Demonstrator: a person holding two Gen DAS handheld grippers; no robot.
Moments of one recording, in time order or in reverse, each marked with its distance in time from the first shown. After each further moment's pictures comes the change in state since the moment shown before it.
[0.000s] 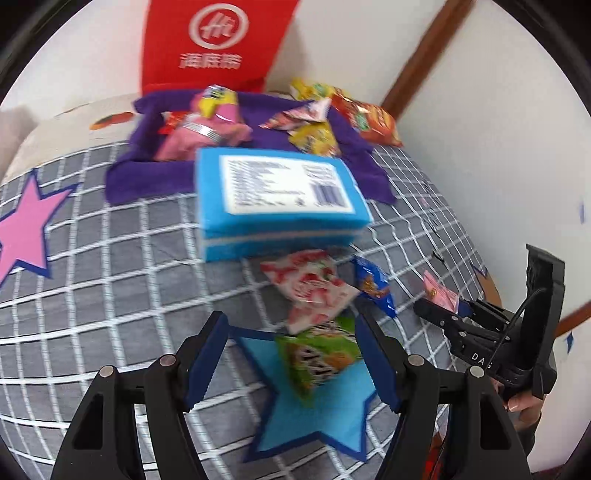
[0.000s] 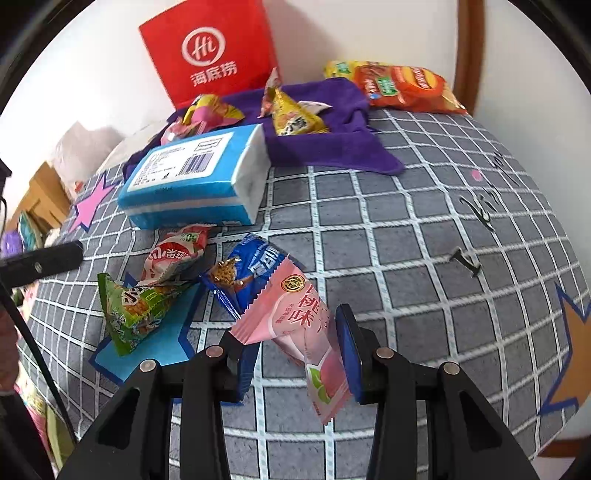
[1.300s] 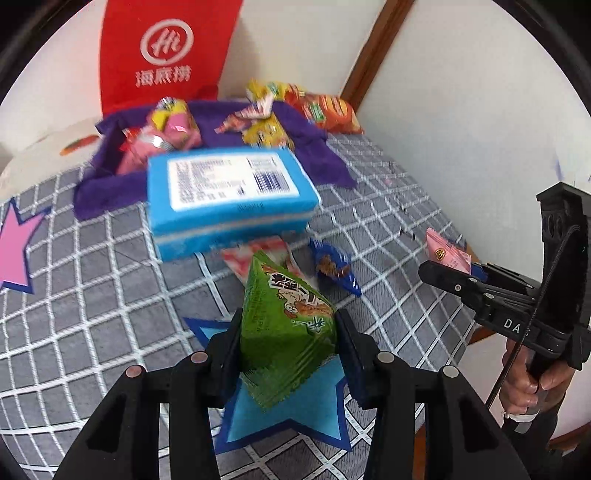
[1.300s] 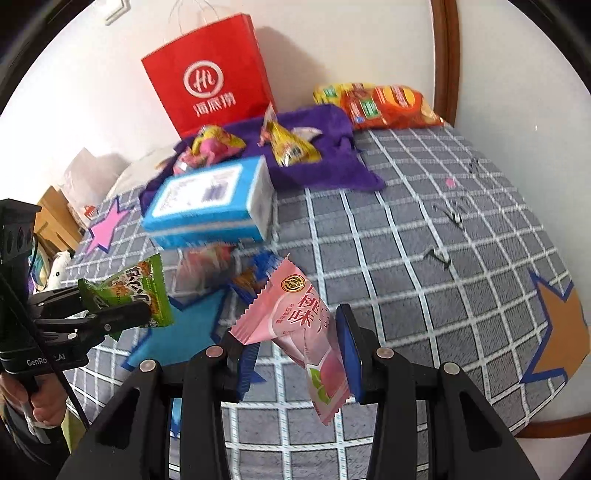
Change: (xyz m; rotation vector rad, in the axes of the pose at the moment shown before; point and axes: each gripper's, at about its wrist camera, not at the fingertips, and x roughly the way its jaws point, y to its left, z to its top) left arm -0.013 -0.025 -0.013 0.114 -0.037 -0.051; right arm -0.050 0.010 -0.002 0.049 -0.076 -0.001
